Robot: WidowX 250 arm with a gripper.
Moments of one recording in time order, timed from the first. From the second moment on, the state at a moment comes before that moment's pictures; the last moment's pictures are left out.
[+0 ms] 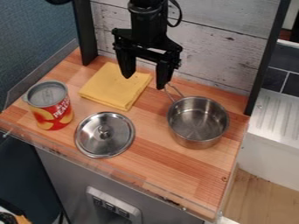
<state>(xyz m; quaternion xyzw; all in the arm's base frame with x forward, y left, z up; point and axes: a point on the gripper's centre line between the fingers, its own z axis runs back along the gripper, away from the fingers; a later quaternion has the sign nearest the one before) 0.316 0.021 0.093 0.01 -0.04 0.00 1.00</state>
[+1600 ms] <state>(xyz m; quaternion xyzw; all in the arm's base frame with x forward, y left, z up) 0.275 0.078 -0.009 0.03 -0.03 -0.02 1.00</state>
